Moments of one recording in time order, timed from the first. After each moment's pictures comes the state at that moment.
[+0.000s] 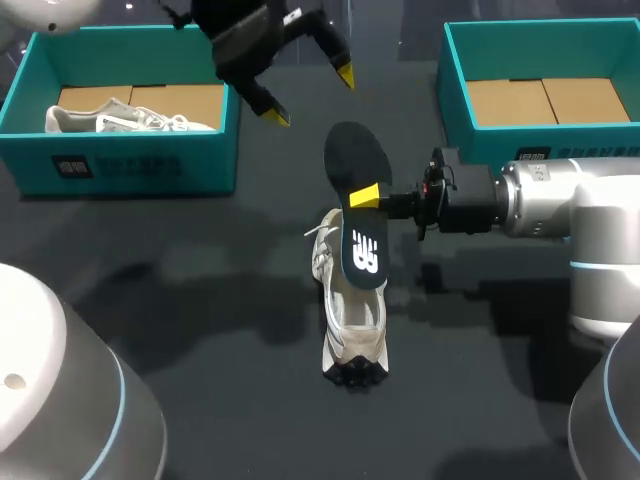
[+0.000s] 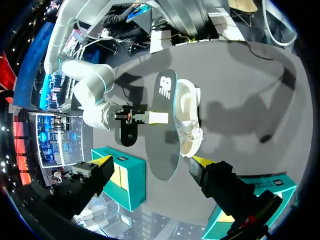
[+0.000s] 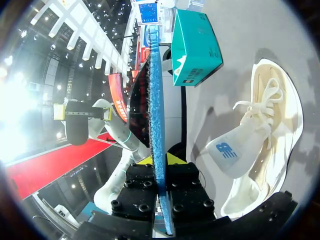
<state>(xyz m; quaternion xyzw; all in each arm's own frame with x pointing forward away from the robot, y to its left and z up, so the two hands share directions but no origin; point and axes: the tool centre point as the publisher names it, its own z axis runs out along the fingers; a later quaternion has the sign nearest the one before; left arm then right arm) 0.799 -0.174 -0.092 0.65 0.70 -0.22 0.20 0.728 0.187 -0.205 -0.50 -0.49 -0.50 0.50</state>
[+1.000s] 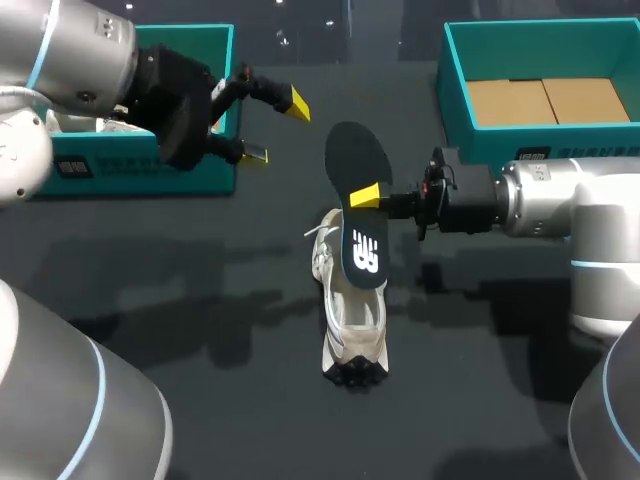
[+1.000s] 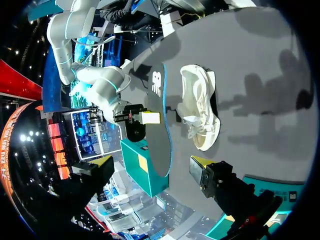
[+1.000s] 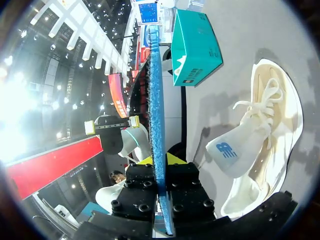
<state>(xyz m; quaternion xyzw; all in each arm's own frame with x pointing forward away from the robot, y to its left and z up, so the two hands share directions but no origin) 0.781 -0.131 -0.127 0.62 0.64 -0.26 0.38 0.728 0.186 -0.205 -0.50 -0.49 -0.50 0.50</state>
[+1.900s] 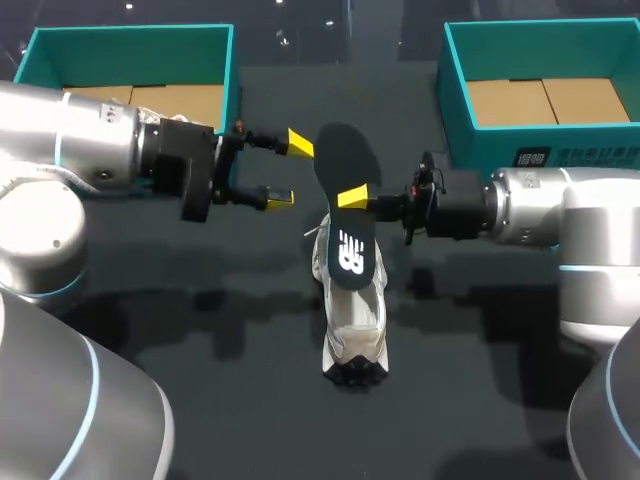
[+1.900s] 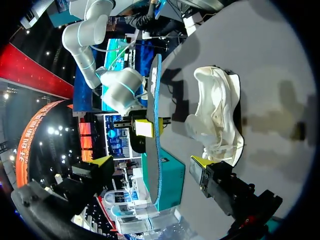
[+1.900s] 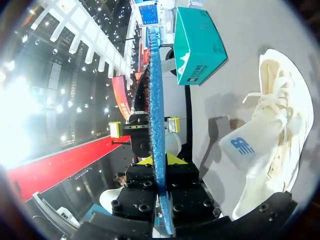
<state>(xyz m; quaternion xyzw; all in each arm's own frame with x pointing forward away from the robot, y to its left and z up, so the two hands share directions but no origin) 0.768 -0.153 -0.184 0.56 0.58 -0.40 0.44 0.721 0.204 -0.196 -0.50 -0.47 -0.51 0.51</state>
